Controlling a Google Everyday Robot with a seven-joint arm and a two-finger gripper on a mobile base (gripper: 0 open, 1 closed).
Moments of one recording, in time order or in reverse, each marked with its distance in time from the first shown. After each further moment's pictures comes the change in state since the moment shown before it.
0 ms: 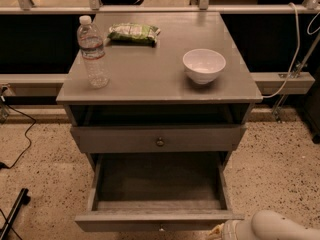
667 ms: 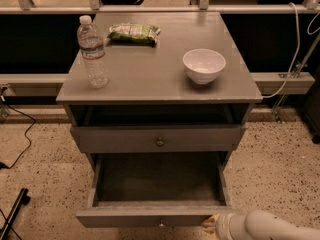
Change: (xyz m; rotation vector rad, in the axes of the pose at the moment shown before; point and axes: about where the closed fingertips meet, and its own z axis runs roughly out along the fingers) arm -0.002 -0.043 0.022 0.148 -0.016 0.057
